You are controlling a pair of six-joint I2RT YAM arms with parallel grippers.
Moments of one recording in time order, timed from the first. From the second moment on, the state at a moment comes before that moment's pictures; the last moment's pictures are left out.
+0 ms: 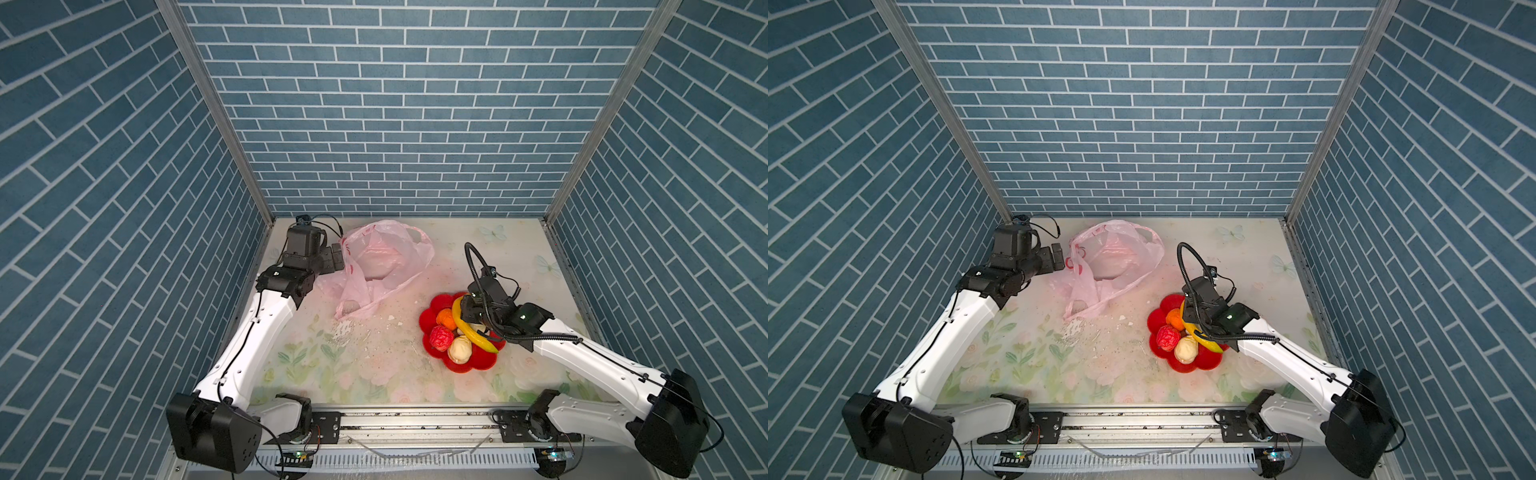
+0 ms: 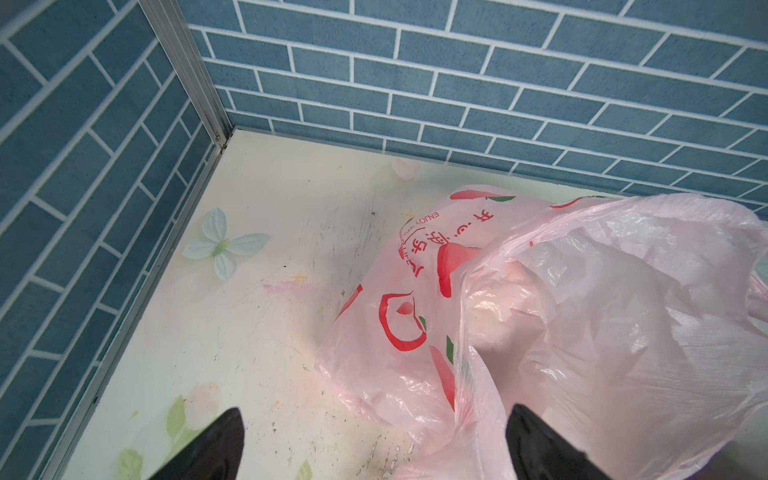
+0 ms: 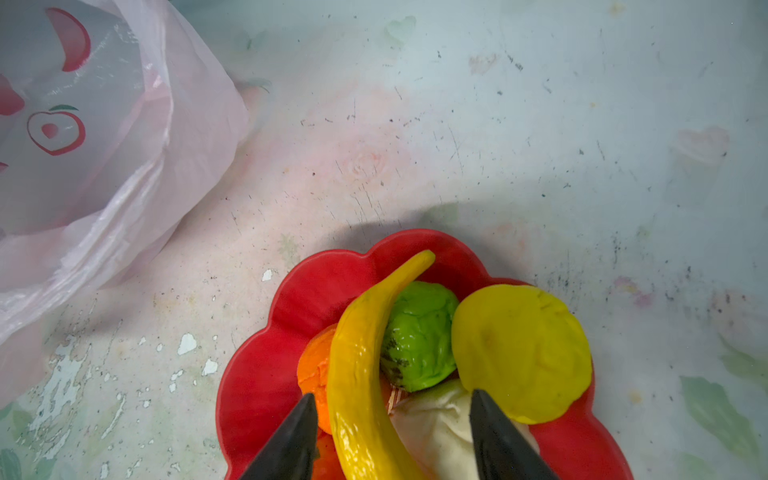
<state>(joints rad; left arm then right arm) -0.21 1.21 1.17 -0.60 -0.22 -0.30 0.76 1.15 0.84 -0.57 0.33 0.68</state>
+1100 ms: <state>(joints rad) -0.21 0.82 0.78 -0.44 -0.69 -0.28 0.25 1.04 0.72 -0.34 0.42 0.38</state>
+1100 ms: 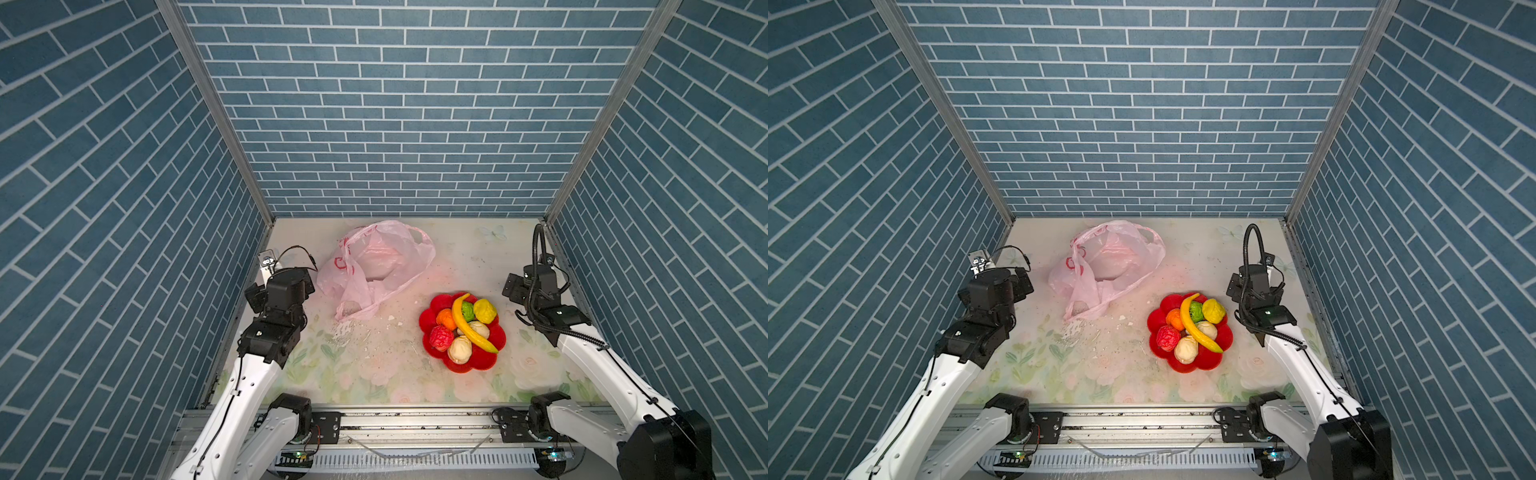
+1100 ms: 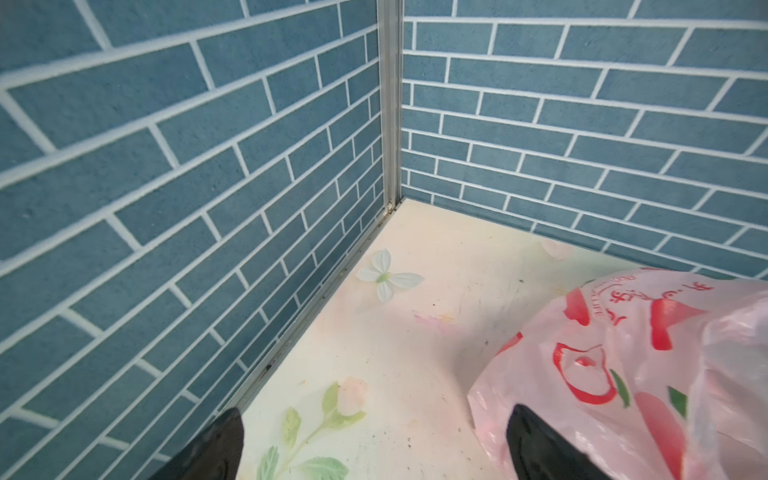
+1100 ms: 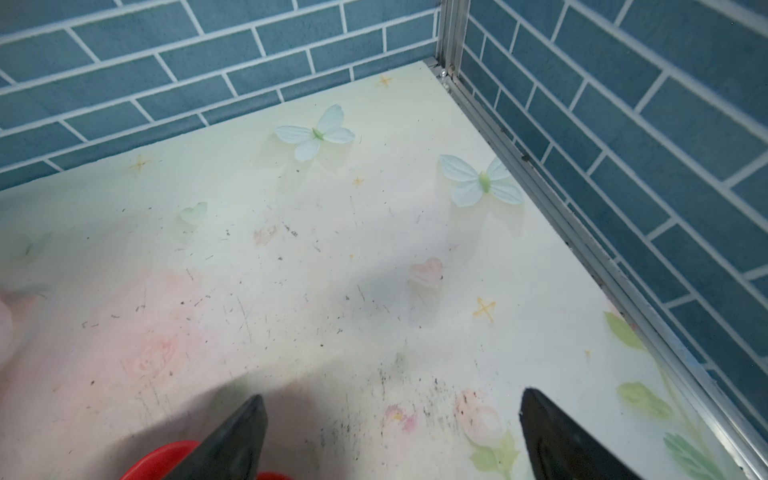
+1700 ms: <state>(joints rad) -0.07 0.95 0.37 0.13 -0.71 -0.12 0.17 1.11 0.61 -0.07 0.46 0.26</state>
